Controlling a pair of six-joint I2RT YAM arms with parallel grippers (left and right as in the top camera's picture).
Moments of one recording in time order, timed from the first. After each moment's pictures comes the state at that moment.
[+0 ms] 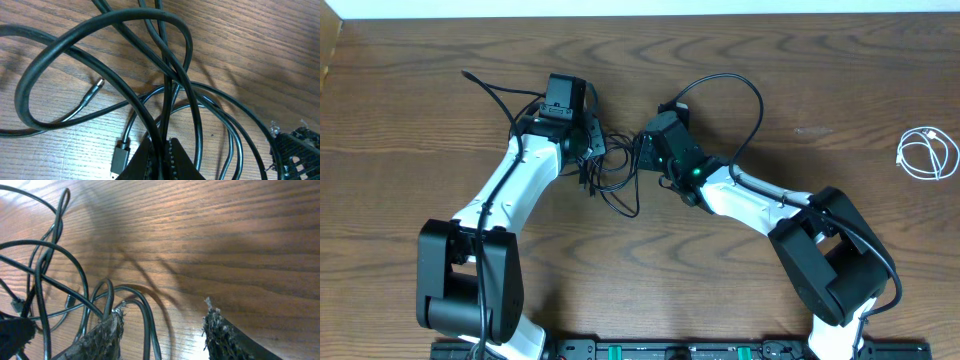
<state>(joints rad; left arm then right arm) -0.20 1.74 1.19 -0.58 0.05 -0.41 0.68 1.96 1.15 0.08 0.06 0.80</state>
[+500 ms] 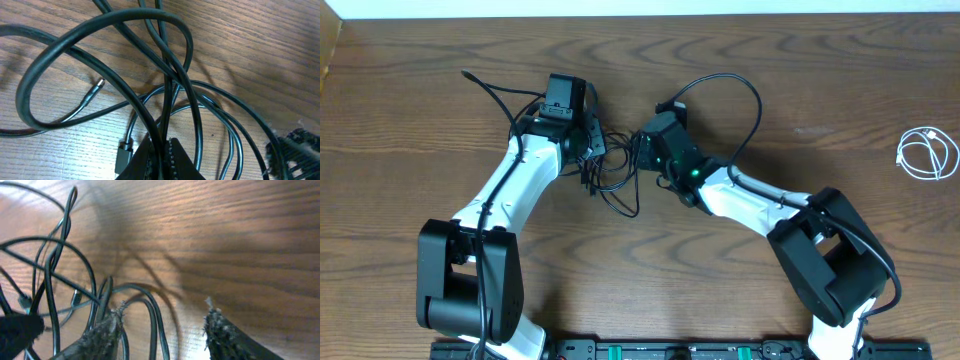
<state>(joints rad) -0.20 1.74 1.19 -0.58 0.05 -0.41 0.69 1.96 1.15 0.09 0.06 0.80</state>
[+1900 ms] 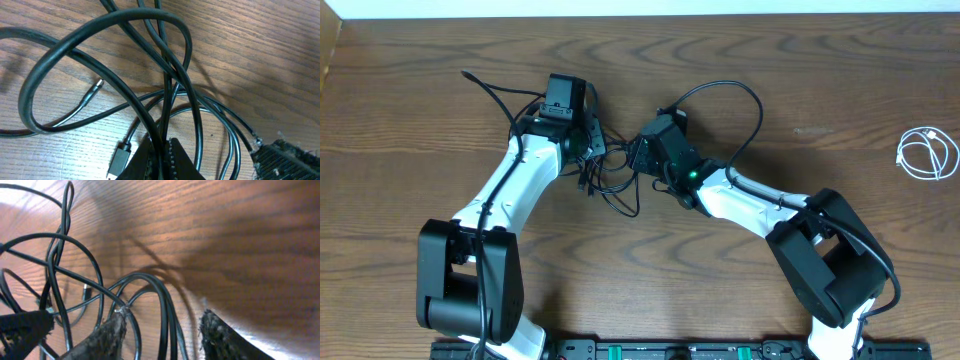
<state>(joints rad) -0.20 1.74 1.19 -0.58 0.05 -0.41 0.70 1.96 1.15 0.06 0.00 0.96</state>
